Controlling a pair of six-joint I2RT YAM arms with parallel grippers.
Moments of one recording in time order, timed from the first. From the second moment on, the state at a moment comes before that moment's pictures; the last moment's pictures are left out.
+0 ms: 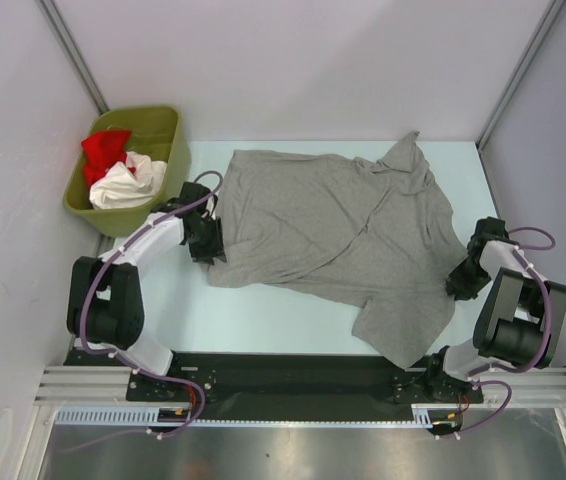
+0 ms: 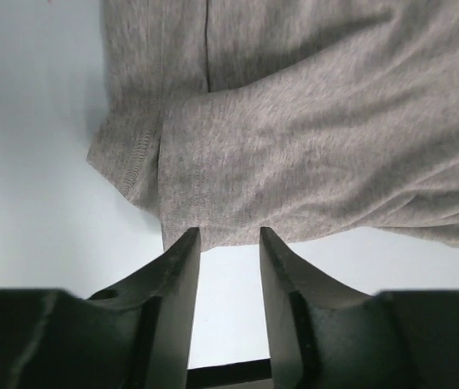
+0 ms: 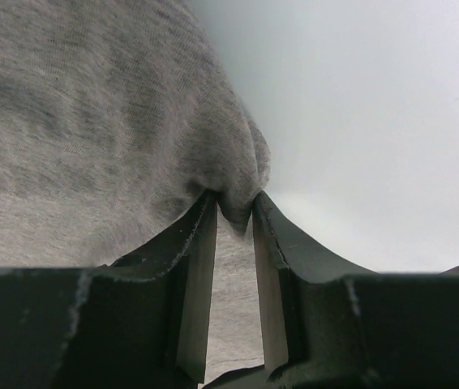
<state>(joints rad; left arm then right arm) -0.21 1.57 1.09 -0.72 0.09 -0.36 -0.36 1.48 0.81 -0.66 0.13 0.52</state>
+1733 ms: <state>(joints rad) -0.17 1.52 0.99 -0.73 0.00 -0.40 -0.35 1.49 0.81 -0.65 0.13 0.52</state>
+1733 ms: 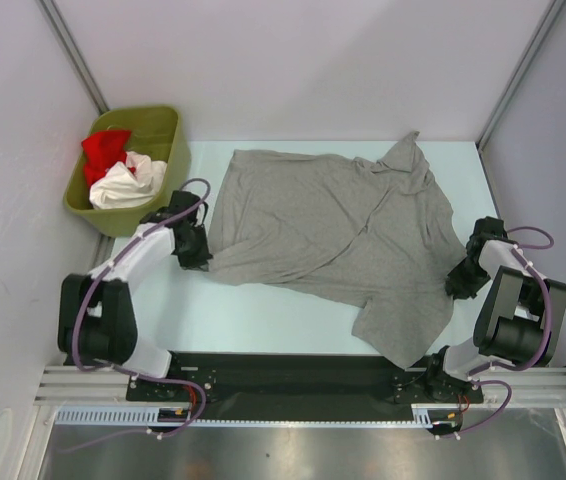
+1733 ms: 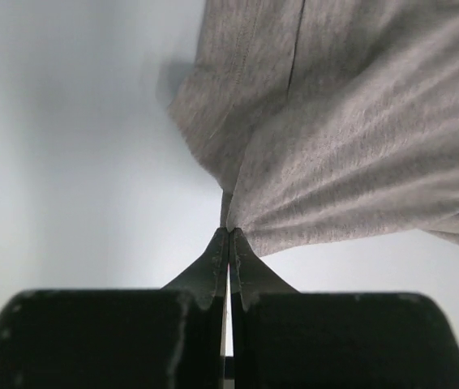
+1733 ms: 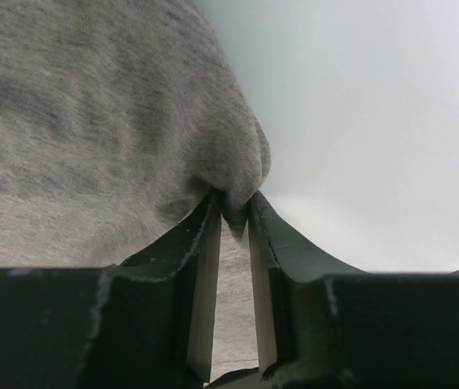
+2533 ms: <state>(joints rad) -0.17 0.89 0.98 -0.93 -0.04 -0.46 -0.33 1.47 0.83 -0.72 0.23 0.53</state>
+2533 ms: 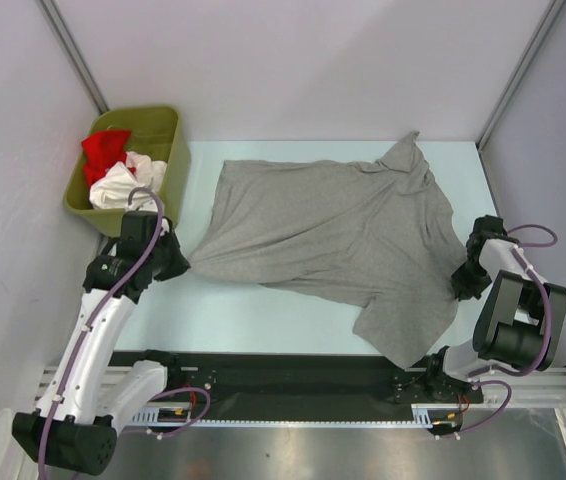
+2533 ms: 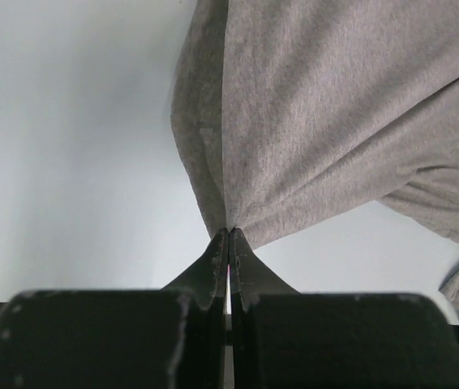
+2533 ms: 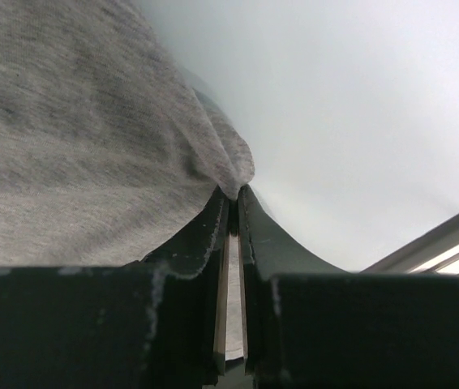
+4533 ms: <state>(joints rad) -0.17 1.57 1.16 -0.83 -0.05 -0.45 -0.28 1.69 1.10 -0.77 0.26 0.51</state>
